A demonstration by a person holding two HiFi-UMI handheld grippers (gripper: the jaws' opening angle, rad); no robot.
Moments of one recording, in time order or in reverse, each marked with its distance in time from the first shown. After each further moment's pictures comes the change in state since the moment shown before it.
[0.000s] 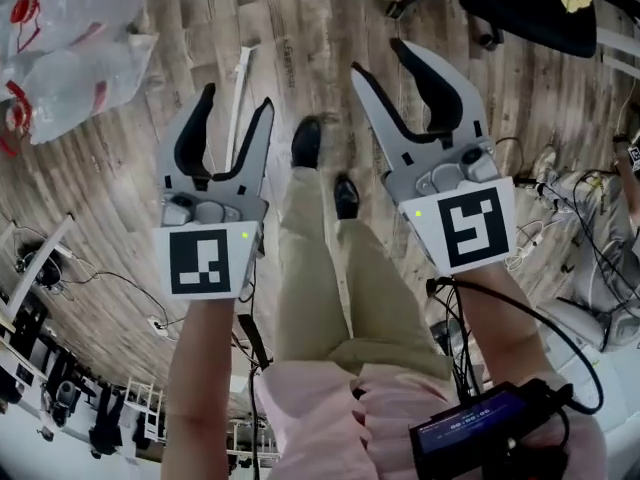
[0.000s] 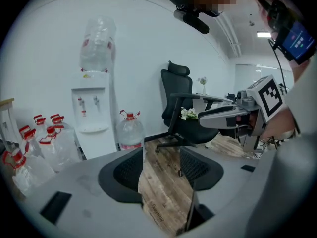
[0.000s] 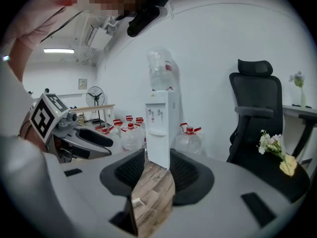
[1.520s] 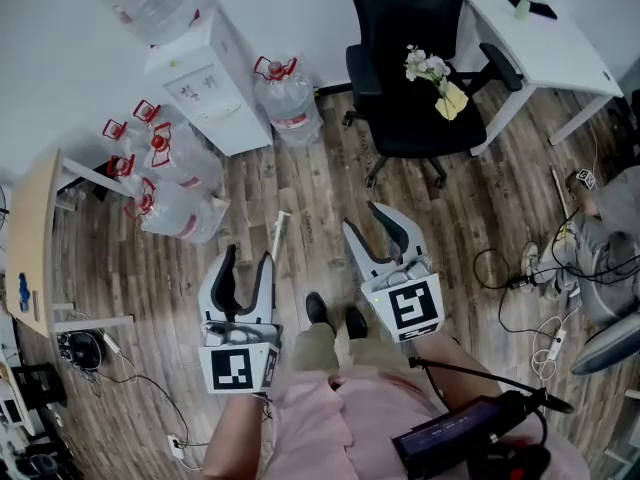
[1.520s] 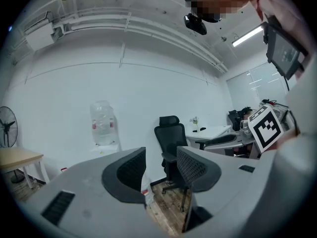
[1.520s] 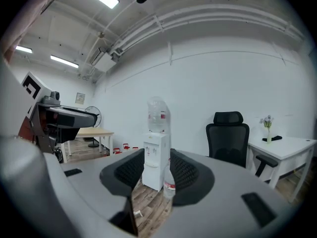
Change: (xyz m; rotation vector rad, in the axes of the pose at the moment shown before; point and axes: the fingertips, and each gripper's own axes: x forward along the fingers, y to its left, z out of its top) left arm -0.321 -0.205 0.205 0.191 -0.439 0.161; right arm -0.331 0.056 0.157 -0.042 -0.263 -0.137
